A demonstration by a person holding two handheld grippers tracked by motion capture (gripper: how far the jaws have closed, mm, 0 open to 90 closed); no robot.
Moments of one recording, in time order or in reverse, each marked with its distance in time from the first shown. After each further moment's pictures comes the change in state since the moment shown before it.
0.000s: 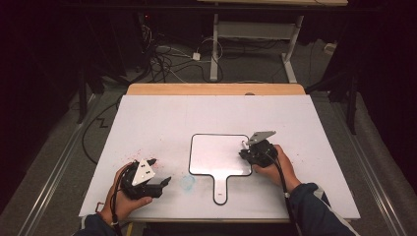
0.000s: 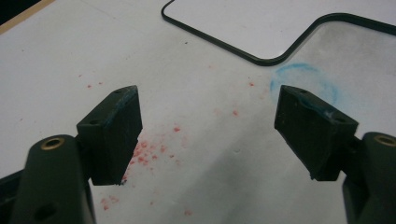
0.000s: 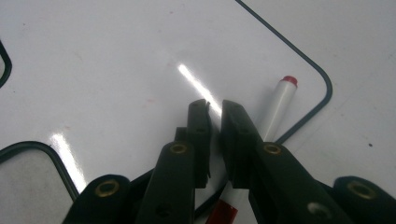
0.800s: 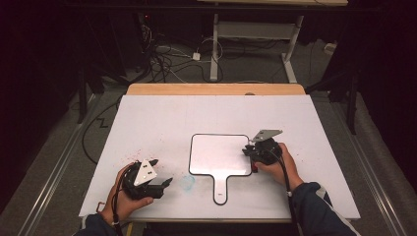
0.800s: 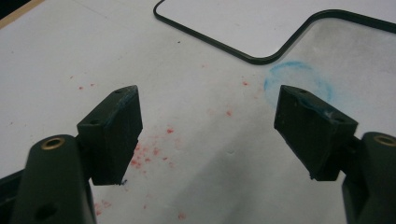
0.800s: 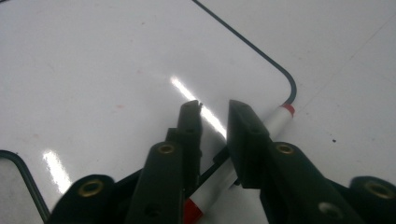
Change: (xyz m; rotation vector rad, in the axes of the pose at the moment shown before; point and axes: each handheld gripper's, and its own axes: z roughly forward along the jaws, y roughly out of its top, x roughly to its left) left arm -0.001 0.001 0.002 -0.002 -0.009 0.015; right arm -0.013 -0.006 -0.003 -0.065 -0.036 0.036
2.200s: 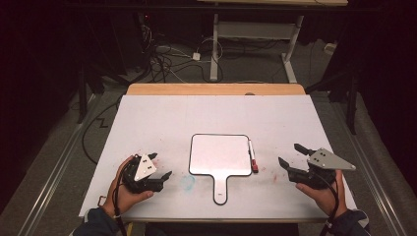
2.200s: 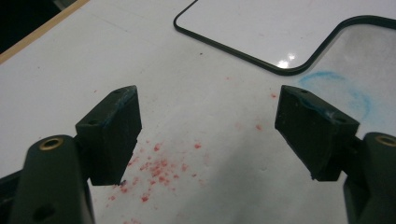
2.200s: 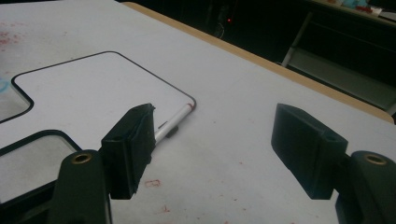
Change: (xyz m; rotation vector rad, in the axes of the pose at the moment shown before) left arm 0.014 0.004 0.009 -0.026 0.029 0.006; right arm 0.011 -0.063 -0.134 -0.356 -0.242 0.028
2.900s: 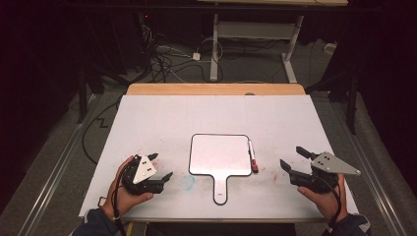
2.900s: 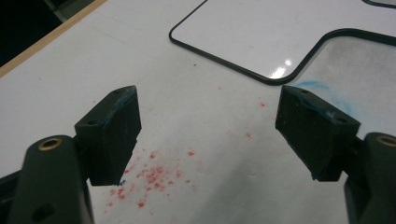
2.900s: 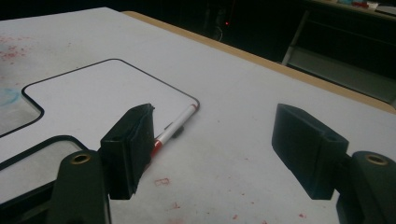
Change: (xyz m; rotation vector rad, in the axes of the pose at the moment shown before) left arm -0.007 0.003 -0.008 -0.030 0.003 0.025; right arm 0.005 -0.004 -0.006 -0.018 0.000 0.036
